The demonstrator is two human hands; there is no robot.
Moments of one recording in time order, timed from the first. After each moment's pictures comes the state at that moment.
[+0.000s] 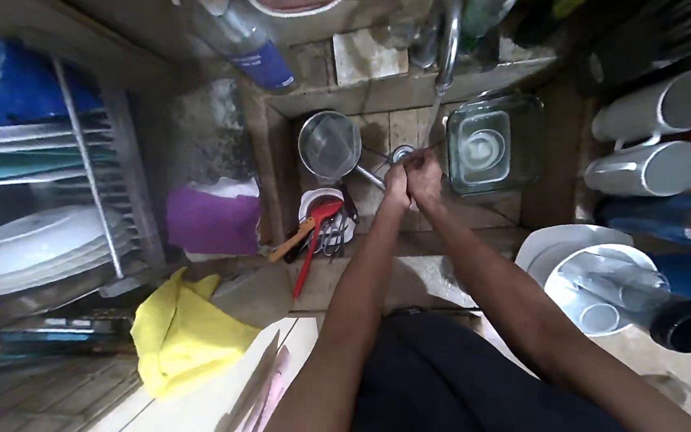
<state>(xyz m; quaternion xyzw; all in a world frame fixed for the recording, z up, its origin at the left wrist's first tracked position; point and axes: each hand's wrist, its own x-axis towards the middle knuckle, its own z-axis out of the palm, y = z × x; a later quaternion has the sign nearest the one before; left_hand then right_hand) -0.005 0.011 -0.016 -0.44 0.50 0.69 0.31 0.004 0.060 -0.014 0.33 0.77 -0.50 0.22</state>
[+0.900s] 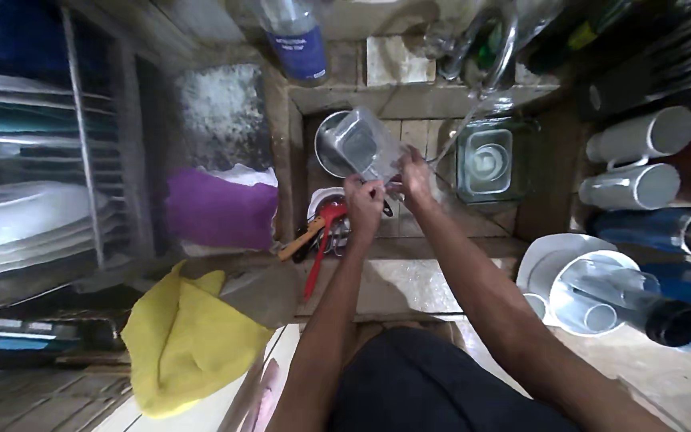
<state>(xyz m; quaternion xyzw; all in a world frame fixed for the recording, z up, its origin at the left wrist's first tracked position) 0.049 -0.133 -0.075 -0.09 0.87 0.48 0.07 -0.001 -0.010 -0.071 0.35 0.67 -0.64 0.15</state>
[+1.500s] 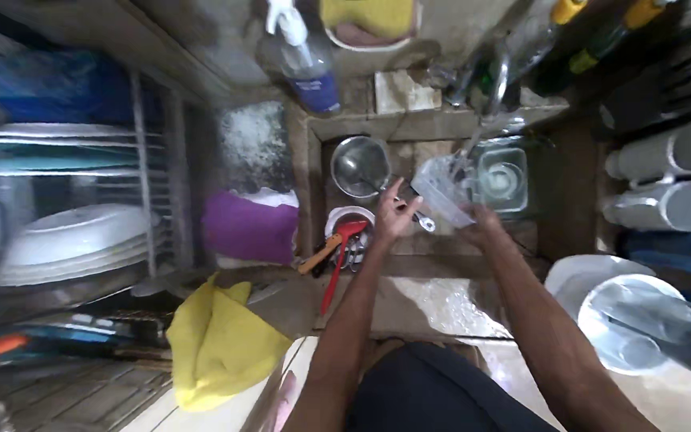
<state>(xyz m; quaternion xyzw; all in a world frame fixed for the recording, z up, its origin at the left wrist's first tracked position) 0.031 -0.114 -0.065 -0.08 0.76 0.61 0.21 0.068 0.110 -0.078 0.50 0.46 -0.72 0.15</state>
